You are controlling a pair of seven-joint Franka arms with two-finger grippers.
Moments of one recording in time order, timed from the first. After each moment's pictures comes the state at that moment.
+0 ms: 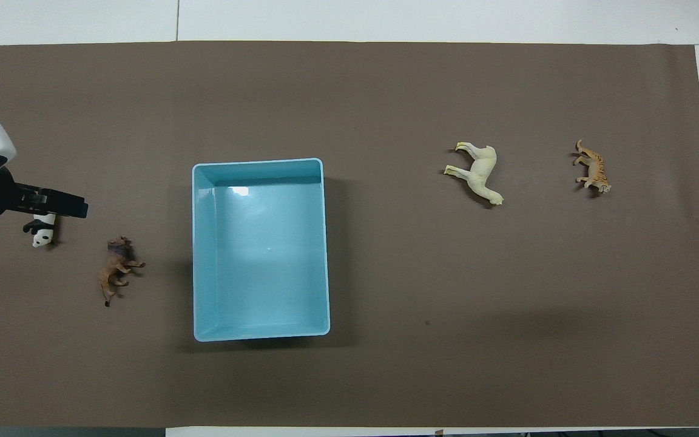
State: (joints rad) left arm 0.25 -0.07 -0.26 -1.88 -0.04 1.81 0.23; right arm -0.12 -0.07 -0.12 -1.58 -0.07 1.47 -0.20
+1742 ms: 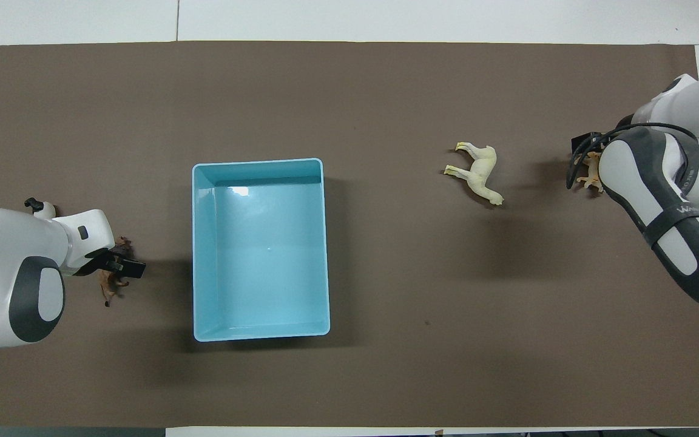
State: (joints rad) left arm 0.29 -0.02 -0.26 -2.42 -0.04 2.35 0.49; right arm -0.05 0.46 -0.10 -1.75 0.06 2.31 -0.20
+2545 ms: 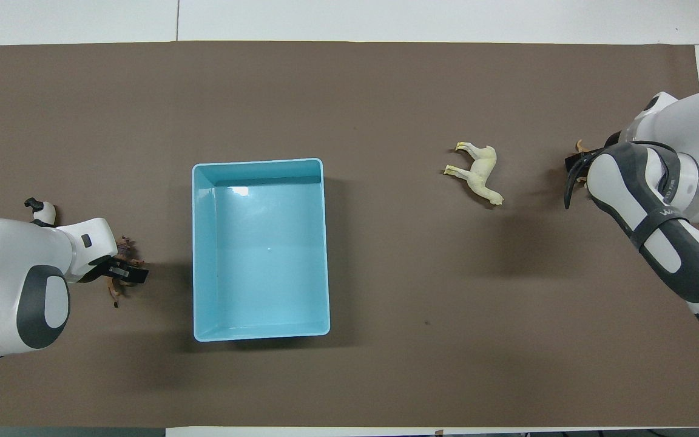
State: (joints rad) left arm 0.30 -0.02 -0.26 -2.45 -0.04 2.40 0.48; right arm -0.06 0.49 -0.10 -1.81 0.06 2.36 -0.32
